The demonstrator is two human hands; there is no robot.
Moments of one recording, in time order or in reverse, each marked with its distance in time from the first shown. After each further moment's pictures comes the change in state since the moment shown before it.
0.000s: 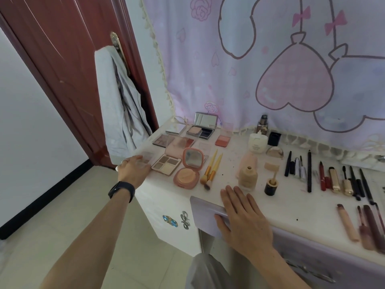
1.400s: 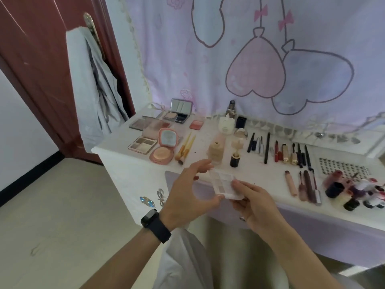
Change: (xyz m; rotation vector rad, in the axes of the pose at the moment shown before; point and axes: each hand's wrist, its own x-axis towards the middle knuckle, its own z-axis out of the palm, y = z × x) left_hand -0.255 0.131 0.024 -0.757 -0.229 0.719; right_hand -0.037 0.038 -0.120 1.777 -0.191 1.220
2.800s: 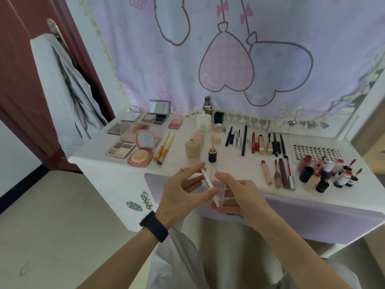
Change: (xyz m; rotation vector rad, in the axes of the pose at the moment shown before) left_hand 0.008 0.009 0.041 -0.287 -0.001 -0.134; right_hand -0.007 -0.015 -0.025 -0.319 -0.025 -0.018
